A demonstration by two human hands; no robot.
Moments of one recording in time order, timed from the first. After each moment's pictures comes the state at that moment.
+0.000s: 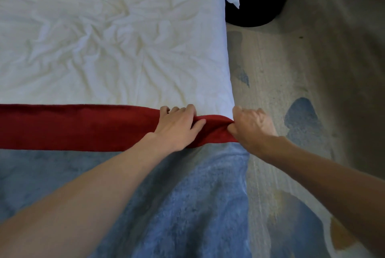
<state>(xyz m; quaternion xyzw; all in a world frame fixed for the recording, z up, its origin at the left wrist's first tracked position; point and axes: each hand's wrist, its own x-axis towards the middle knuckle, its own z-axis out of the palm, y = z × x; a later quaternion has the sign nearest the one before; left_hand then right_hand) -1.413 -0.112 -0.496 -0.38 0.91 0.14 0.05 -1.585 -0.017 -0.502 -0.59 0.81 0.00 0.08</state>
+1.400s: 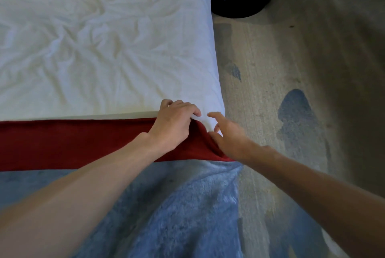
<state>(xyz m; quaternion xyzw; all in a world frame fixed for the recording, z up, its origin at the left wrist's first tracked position) -1.451 -0.125 -0.500 -0.31 0.93 0.20 -0.06 -1.587 -0.020 -0.532 -0.50 0.78 -0.16 0.35</state>
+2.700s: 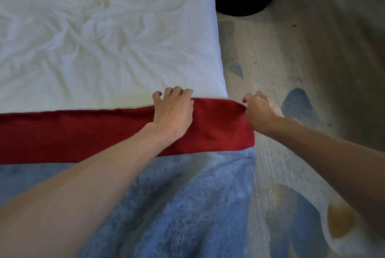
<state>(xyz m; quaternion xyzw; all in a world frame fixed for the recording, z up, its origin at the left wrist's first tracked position) -1.452 -0.138 -0.509 -0.42 0.90 0.08 -0.01 -1.642 -0.035 -0.524 -0.46 0.87 0.00 0.18</state>
